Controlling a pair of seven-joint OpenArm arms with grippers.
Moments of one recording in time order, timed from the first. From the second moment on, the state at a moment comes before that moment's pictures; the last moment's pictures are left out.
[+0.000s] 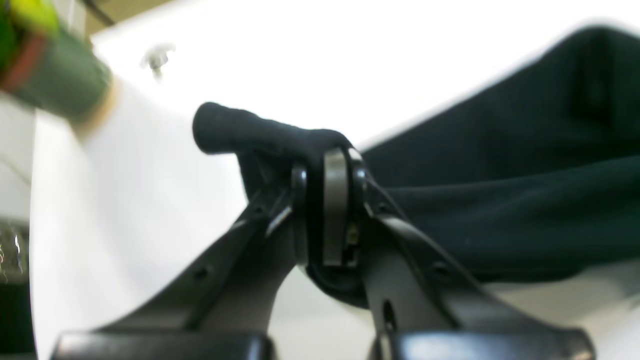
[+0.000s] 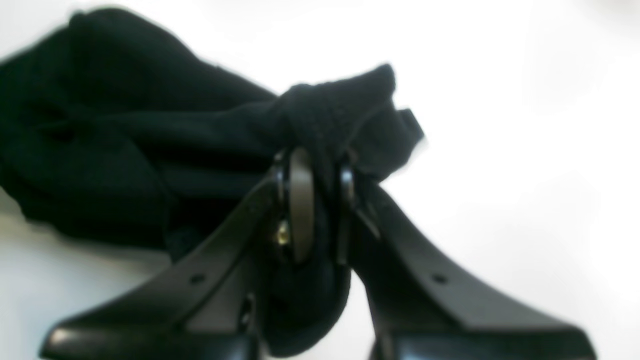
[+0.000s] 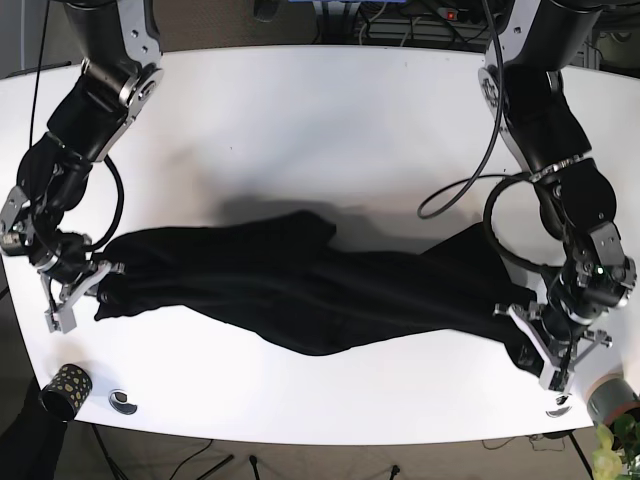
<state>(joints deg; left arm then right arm) -30.7 -7.4 -19.8 87.5 -3.0 -35.2 54.0 27.2 18.7 35.9 73.4 25.8 39.9 -68.1</state>
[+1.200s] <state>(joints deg) -55.6 -15.3 -19.7 79.7 -3.9 -31.6 59.2 48.2 24.2 21.7 66.7 28.0 40.1 -68.4</state>
